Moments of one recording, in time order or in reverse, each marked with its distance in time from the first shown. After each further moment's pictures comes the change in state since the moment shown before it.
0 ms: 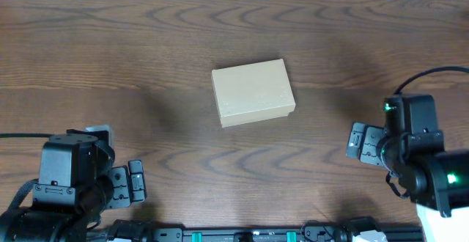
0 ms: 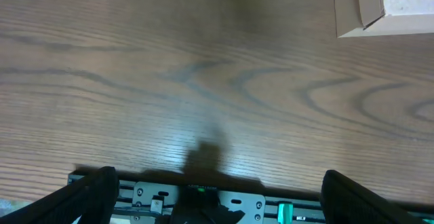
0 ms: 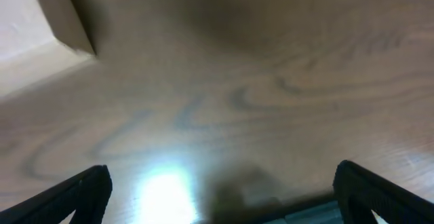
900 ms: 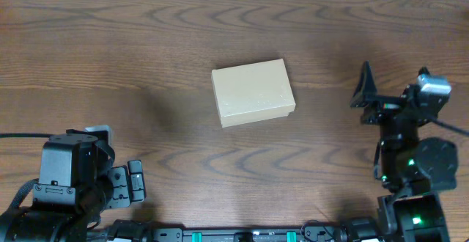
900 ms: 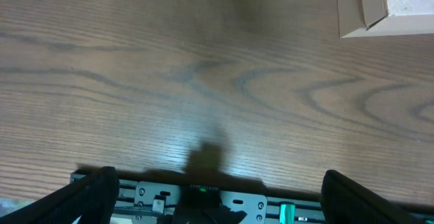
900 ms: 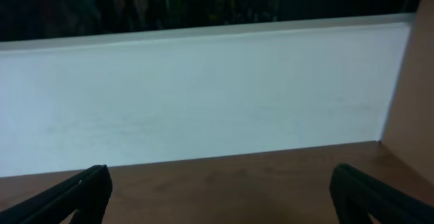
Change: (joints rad) left arm 0.000 0.000 -0.001 0.000 -0.008 0.000; right arm -0.021 -0.362 -0.575 1.328 -0.031 -0.261
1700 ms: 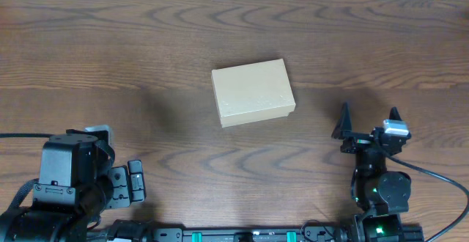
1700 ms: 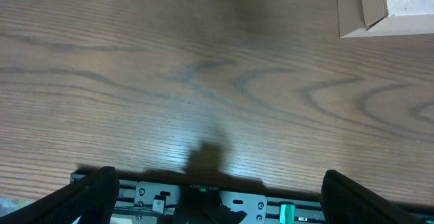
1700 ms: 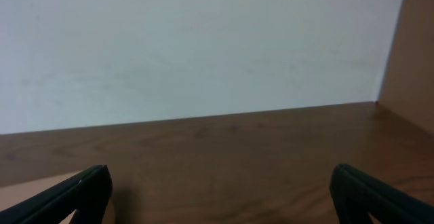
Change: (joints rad) left arm 0.000 0.000 0.000 0.000 0.000 0.000; right arm -0.014 -0.283 -0.550 0.273 0.000 -0.009
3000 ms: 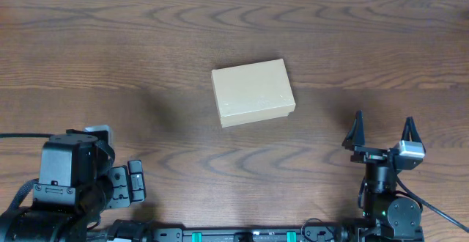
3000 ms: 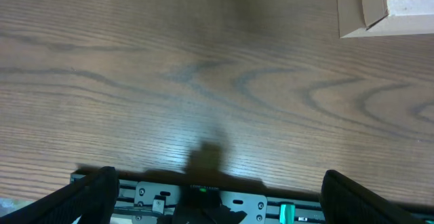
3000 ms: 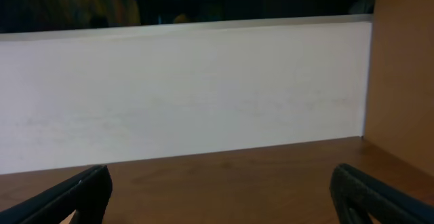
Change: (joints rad) left arm 0.000 0.000 0.000 0.000 0.000 0.000; right arm -0.129 -0.284 -0.020 -0.092 -0.113 0.000
